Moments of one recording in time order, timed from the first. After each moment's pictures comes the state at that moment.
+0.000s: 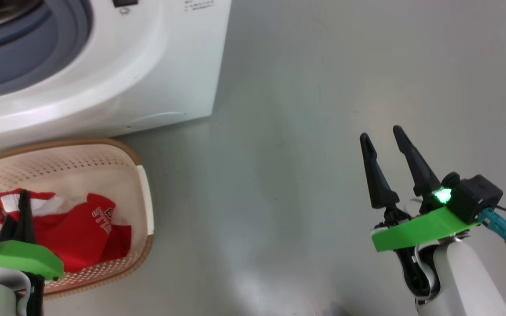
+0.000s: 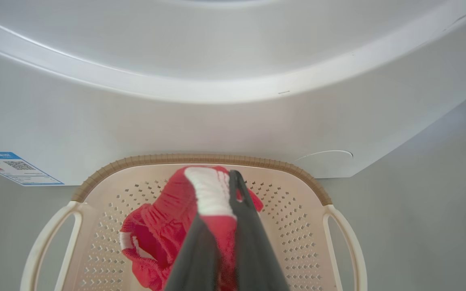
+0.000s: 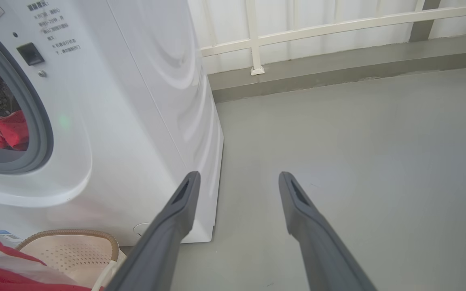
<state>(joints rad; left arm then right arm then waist) -0.41 0.23 0.07 0.66 -0.30 -0.13 -0.26 -0.30 -0.05 0.09 0.11 0.31 0.13 -0.25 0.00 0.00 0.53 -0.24</state>
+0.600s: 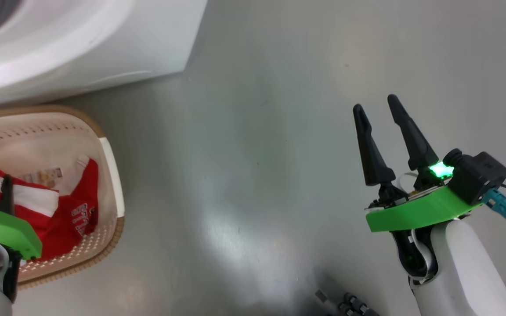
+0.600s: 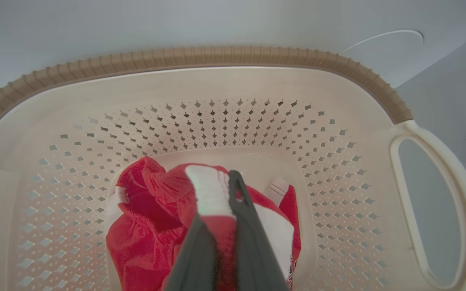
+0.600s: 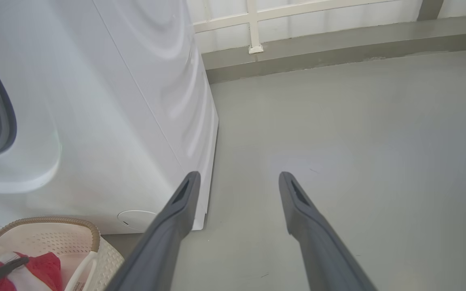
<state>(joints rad) -0.64 0.34 -0.10 0.98 -0.30 -0.13 -0.26 -0.38 -0.05 0.13 0.07 0.34 0.13 -0.25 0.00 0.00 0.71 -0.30</state>
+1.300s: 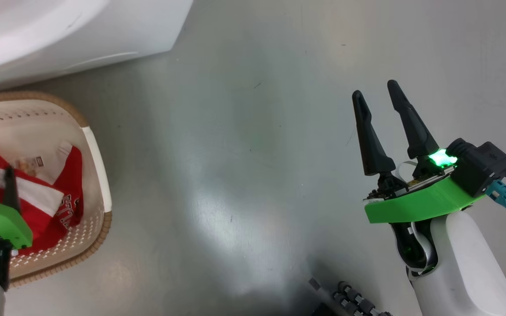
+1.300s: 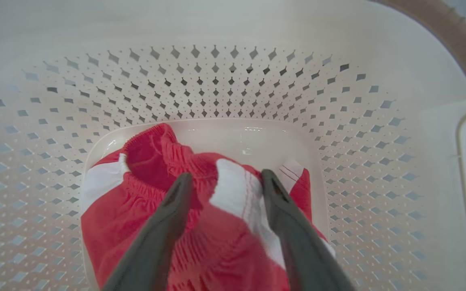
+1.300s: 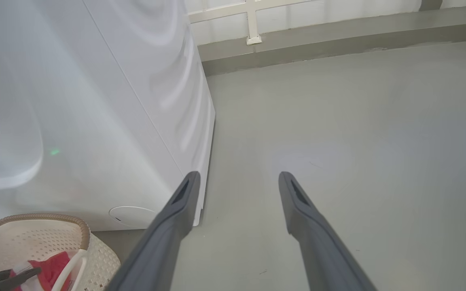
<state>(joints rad) -0.74 0.35 -0.12 1.12 -0.34 -0.13 -0.26 -0.42 -0.05 0.14 0.06 0.36 0.13 -0.26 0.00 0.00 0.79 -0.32</state>
